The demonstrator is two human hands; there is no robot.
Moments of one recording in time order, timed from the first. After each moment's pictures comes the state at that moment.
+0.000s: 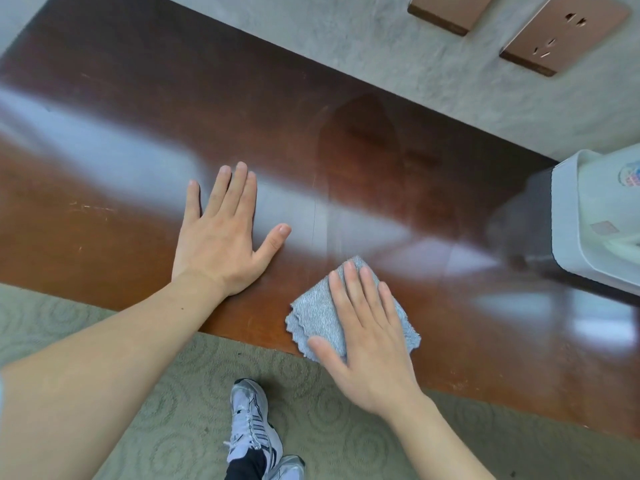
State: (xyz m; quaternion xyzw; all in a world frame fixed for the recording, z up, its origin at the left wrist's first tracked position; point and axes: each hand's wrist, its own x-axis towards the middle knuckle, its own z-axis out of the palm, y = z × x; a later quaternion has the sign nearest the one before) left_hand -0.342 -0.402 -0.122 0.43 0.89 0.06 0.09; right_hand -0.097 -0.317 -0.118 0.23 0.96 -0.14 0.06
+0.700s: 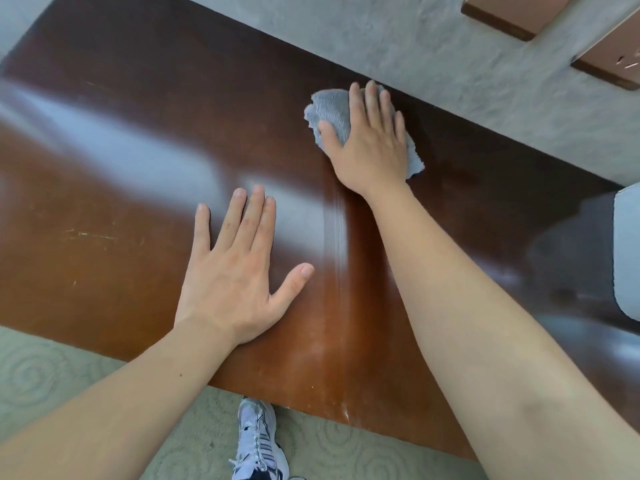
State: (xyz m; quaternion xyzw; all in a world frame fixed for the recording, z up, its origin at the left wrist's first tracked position) left_hand -0.345 -0.400 -0.126 0.44 0.89 0.03 0.11; right_hand -0.355 -0.151 -0.134 0.33 0.94 -0.07 0.00
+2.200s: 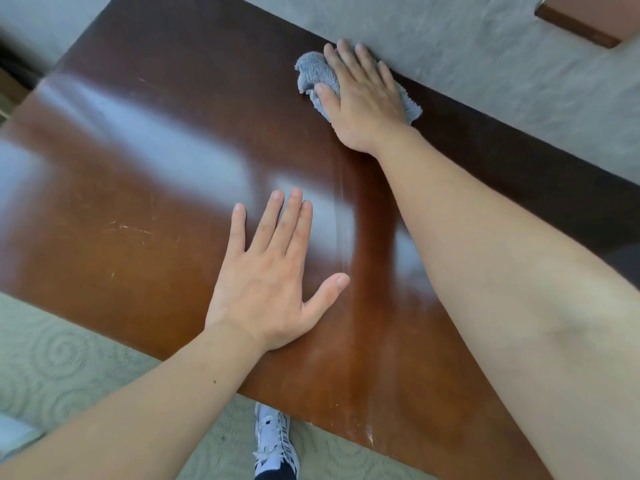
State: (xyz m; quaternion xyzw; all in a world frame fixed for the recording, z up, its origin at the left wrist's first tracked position) left_hand -0.345 -0.398 -0.128 0.44 0.89 0.04 0.09; right_hand -0.441 -0.148 -0.129 0.18 0.98 -0.09 0.05
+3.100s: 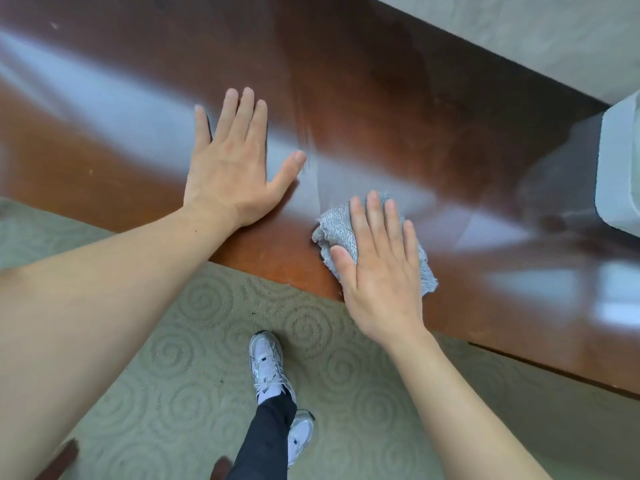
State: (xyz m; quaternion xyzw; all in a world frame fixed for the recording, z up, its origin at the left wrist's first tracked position) left_hand -0.337 -0.401 -0.126 0.41 0.91 0.05 0.07; right_hand -0.111 -0.324 -0.129 0.31 0.94 -0.11 0.04
